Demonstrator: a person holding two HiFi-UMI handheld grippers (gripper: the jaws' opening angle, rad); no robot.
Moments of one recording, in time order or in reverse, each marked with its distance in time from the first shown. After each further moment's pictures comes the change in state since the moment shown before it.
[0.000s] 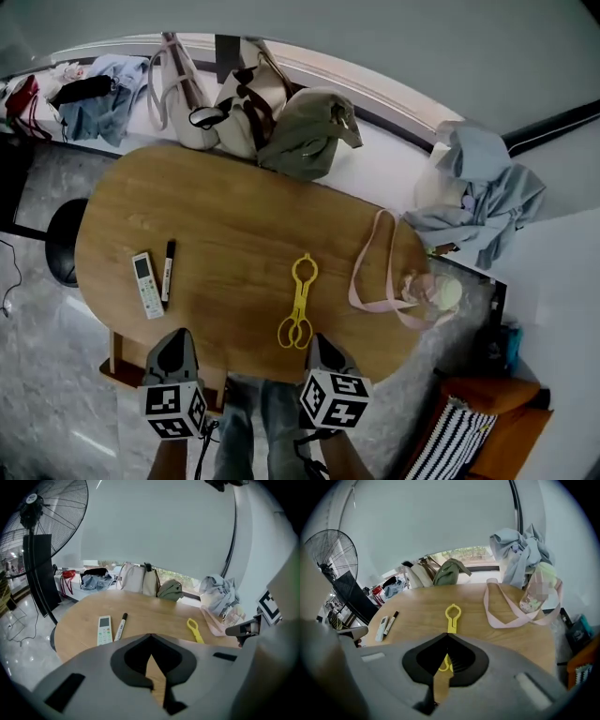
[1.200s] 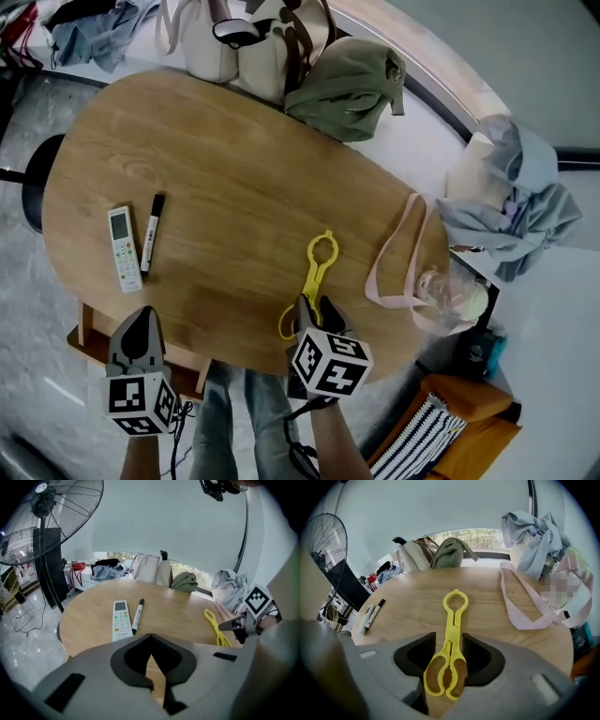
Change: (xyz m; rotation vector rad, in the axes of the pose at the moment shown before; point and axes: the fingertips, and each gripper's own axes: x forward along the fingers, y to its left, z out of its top) left arm 0.028 0.054 -0.046 -0.063 0.051 0.087; right arm 0.099 -0.005 -0.014 -0.052 0.123 -0.021
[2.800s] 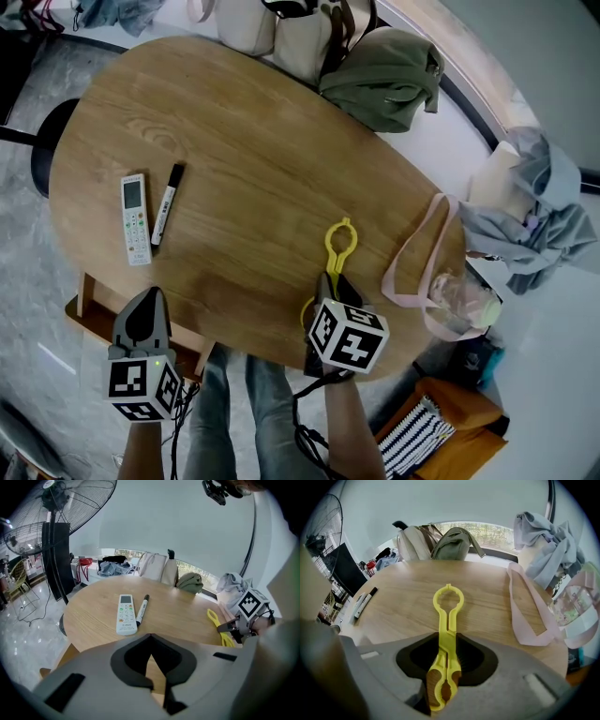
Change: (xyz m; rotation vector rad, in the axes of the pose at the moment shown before) left arm 0.001 0.005 -0.017 -0.084 0.002 0.034; right arm 0.028 -0.014 0.007 -0.125 0.076 -0.048
